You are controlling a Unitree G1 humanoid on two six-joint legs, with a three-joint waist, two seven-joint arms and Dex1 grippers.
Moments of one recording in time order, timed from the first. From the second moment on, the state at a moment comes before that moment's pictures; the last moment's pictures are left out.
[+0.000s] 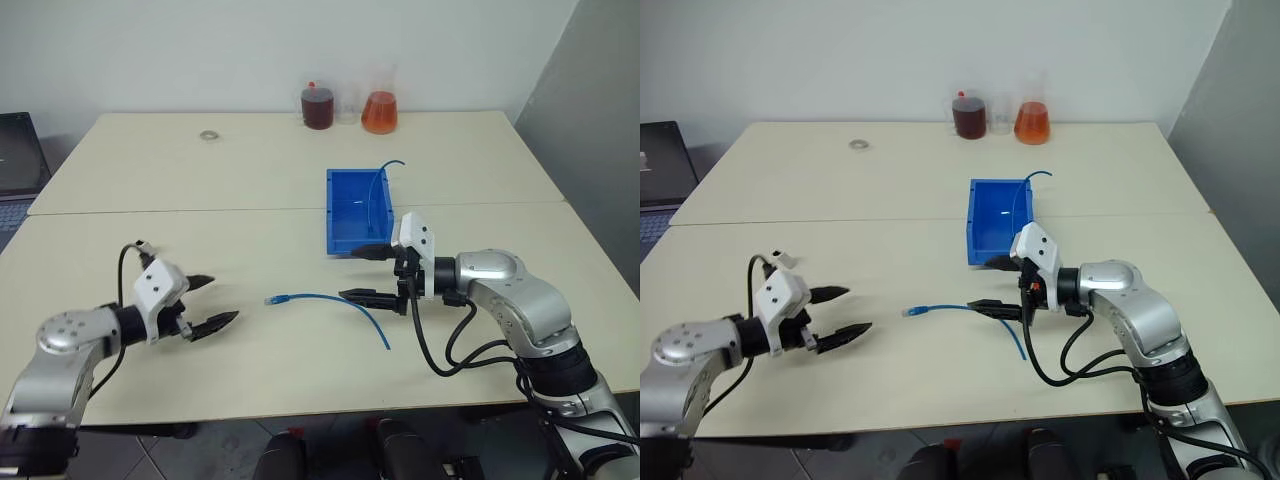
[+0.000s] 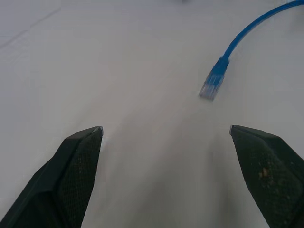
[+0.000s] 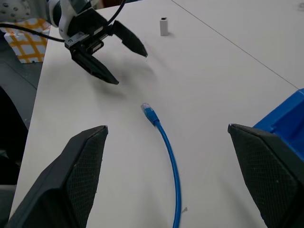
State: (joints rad) left arm -0.11 0.85 0.16 0.03 -0.33 0.18 -1.08; right arm -0.55 -0.46 0.22 -0.27 0.38 0.68 0.95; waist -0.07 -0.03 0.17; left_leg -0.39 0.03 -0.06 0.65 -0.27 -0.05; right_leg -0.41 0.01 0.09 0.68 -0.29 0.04
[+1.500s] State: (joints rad) left arm -0.57 0.69 -0.14 0.57 -0.13 -0.07 -1.42; right arm -0.45 -0.56 0.14 -0.48 0.50 0.82 0.78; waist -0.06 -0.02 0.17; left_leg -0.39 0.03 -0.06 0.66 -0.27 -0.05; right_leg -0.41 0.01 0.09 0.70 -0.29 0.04
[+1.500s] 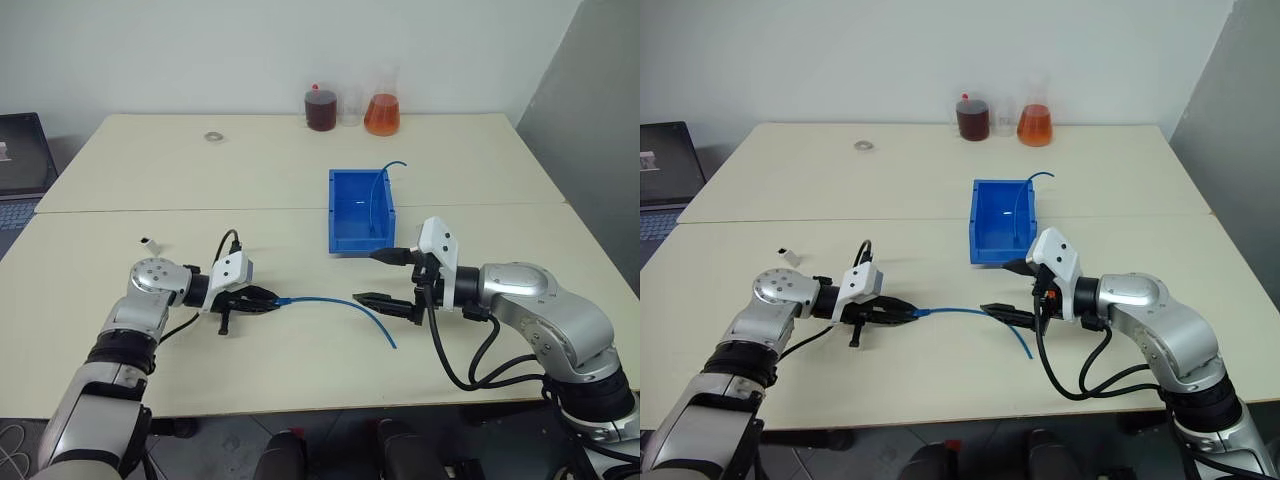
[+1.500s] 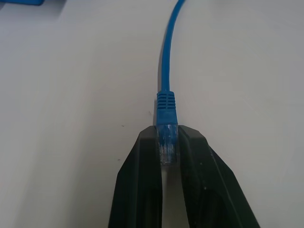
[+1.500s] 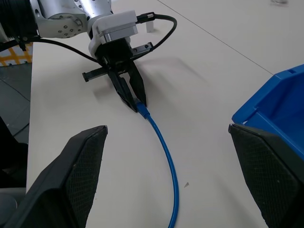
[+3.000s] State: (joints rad) left arm -0.78 0.48 0.20 -0.08 -1.08 1.31 -0.82; right arm -0.74 -0.46 -0.17 -0.09 1.27 1.23 0.57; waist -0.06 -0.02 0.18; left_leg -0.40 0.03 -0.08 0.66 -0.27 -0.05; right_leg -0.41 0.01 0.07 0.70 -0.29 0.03
